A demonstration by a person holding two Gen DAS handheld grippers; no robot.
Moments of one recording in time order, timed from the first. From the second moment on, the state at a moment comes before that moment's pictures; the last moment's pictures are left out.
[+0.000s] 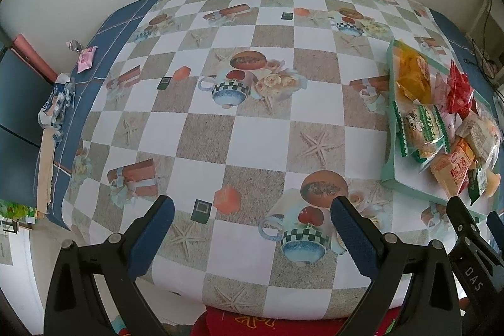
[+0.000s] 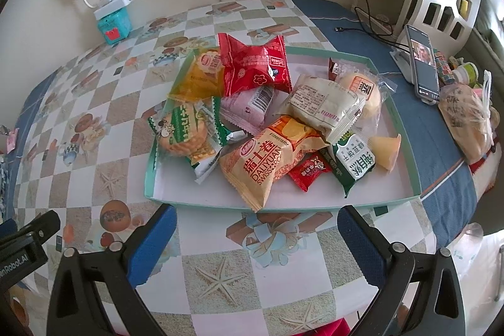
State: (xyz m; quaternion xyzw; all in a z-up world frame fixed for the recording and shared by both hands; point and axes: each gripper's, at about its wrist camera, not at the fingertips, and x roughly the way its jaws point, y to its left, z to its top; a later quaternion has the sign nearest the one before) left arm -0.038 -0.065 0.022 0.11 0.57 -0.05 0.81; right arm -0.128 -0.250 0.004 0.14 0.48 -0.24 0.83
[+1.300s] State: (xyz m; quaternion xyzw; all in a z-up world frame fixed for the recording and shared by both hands) left arm -0.035 -0.062 0.018 0.10 0.58 -0.05 0.81; right arm -0.125 -0.249 0.001 0.14 0.48 -0.24 0.83
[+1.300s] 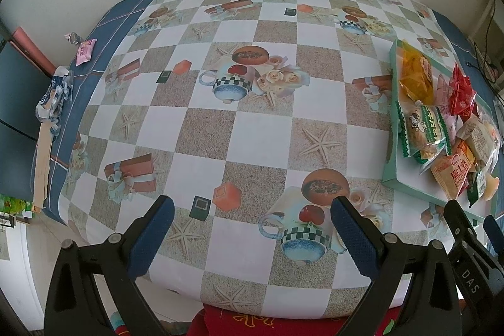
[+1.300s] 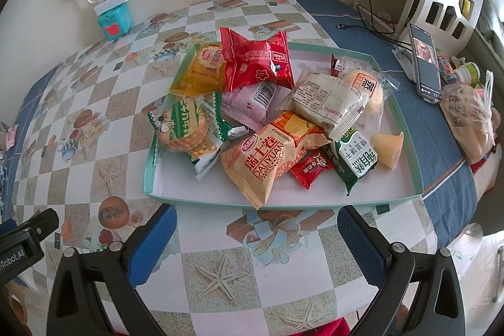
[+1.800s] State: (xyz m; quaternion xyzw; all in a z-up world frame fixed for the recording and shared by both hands) left arm -0.036 -0.063 0.021 0.10 0.57 -0.05 0.81; right arm -0.126 -0.249 0.000 0.14 0.48 -0.24 0.83
